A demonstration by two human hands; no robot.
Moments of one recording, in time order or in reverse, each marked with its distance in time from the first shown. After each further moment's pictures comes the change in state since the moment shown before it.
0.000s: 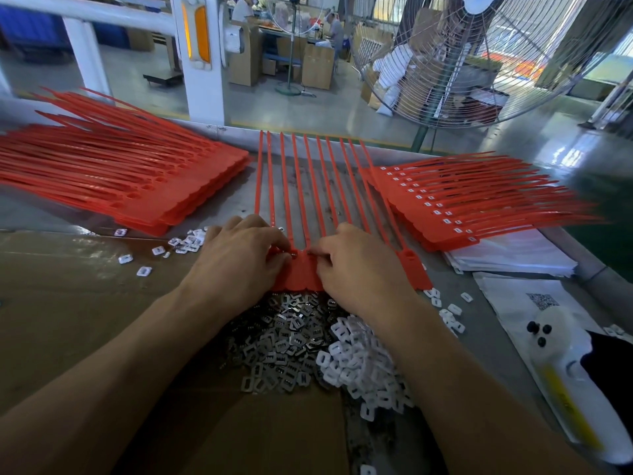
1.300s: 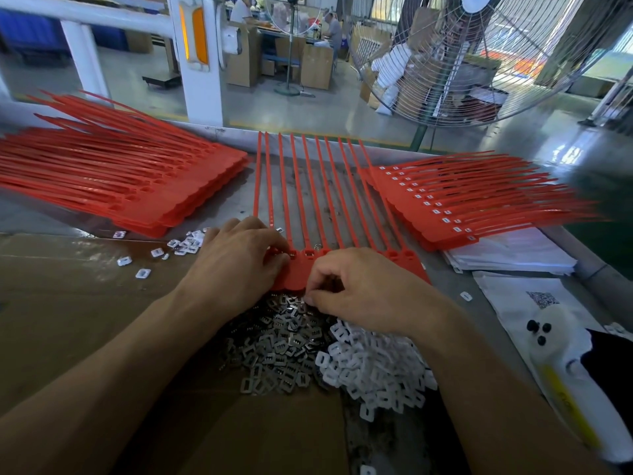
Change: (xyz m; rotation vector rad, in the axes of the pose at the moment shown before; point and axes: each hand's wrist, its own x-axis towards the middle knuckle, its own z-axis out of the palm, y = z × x) left_hand 0.000 -0.002 0.000 -0.003 -0.006 0.010; right_hand -0.018 0.015 -0.019 0.356 -0.302 -0.140
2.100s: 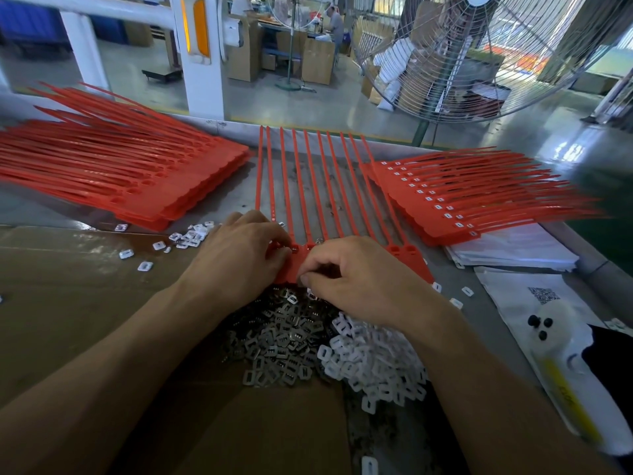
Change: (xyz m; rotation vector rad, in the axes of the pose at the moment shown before) left_hand -0.002 0.002 -0.004 -0.035 -0.028 0.015; right_hand 0.003 -0.004 0.006 0.069 0.096 -0.056
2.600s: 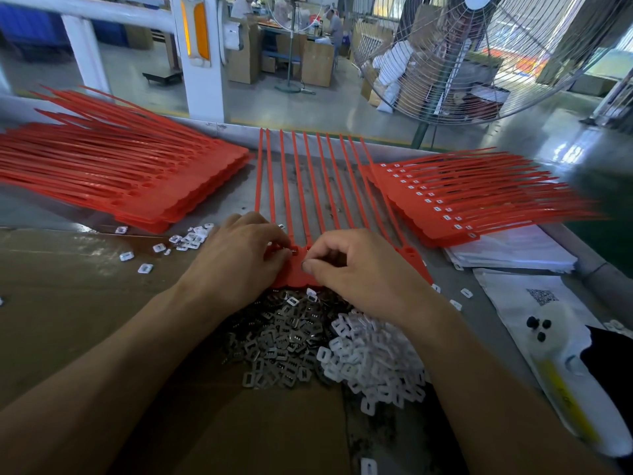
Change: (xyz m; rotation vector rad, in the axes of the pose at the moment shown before) left_hand -0.001 0.002 -0.002 -0.021 0.016 0.008; right_hand 0.003 0.007 0.002 0.146 0.159 0.046
